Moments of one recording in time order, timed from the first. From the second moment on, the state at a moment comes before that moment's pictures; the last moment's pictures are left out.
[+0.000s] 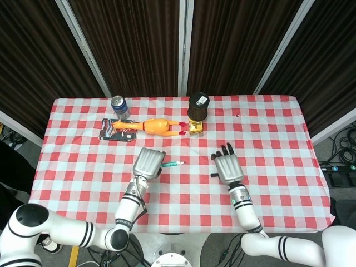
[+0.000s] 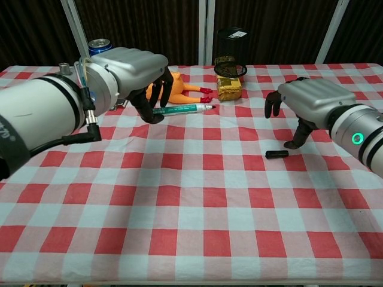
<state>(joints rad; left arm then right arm) -0.99 -1.77 -0.22 -1.69 0.61 1.32 0.98 0.64 -1.69 0.18 -1.54 -0.96 1.19 -0.78</state>
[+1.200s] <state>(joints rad) -0.89 -1.84 -0.12 -1.38 0.89 1.10 0.74 0.27 -1.37 0.08 -1.77 -1.35 1.54 -0.39</state>
